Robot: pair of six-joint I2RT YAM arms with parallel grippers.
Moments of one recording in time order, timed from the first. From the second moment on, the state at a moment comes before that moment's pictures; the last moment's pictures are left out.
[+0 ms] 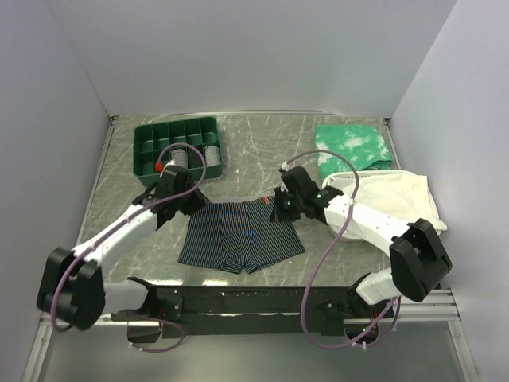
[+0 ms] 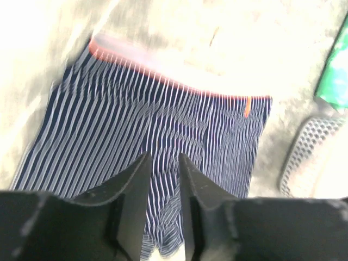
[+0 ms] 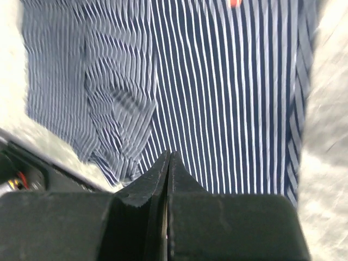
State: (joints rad) left arm -0.41 1.18 0.76 -0.36 -0.02 -0.97; right arm 0.67 1.41 0.88 -0.41 -0.14 0.62
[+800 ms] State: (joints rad) left arm -0.25 1.60 0.77 -0.11 0.09 -0.77; right arm 0.57 1.52 0.97 -0.43 -0.19 0.56
